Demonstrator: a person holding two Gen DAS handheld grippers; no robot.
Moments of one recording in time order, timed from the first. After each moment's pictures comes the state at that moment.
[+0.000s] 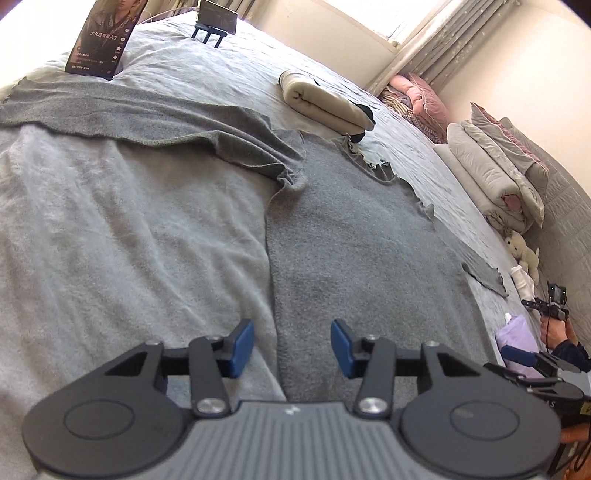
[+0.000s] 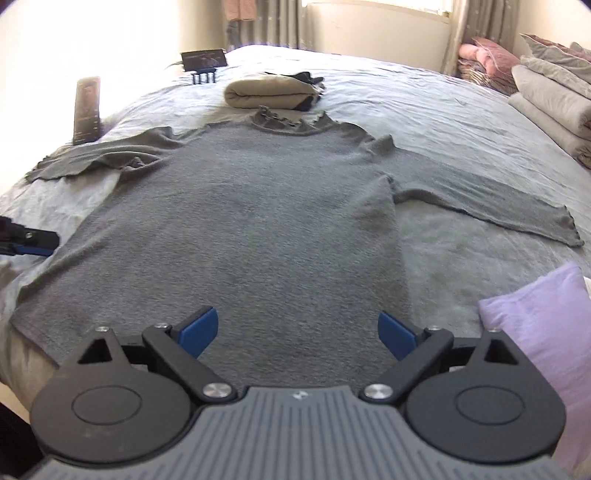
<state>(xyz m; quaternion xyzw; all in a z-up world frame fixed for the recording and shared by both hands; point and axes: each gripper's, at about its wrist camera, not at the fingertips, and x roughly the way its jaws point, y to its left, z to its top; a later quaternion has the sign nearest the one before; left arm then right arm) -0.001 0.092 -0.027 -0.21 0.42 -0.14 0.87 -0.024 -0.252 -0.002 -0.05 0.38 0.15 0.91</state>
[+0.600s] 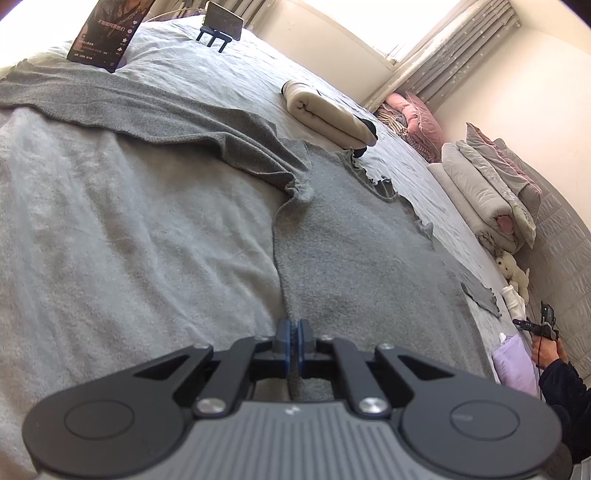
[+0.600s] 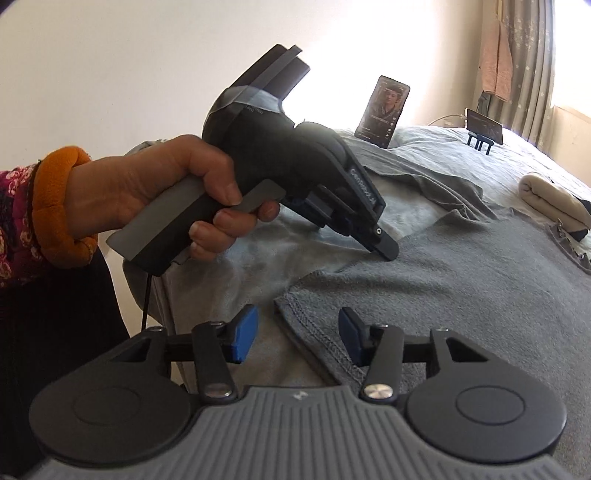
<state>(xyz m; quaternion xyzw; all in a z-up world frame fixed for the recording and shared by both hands) 0.008 0.102 -0.042 -0.24 0.39 -0.15 0.88 -0.086 -0.091 -0.023 -0.19 0.27 0.46 0.82</state>
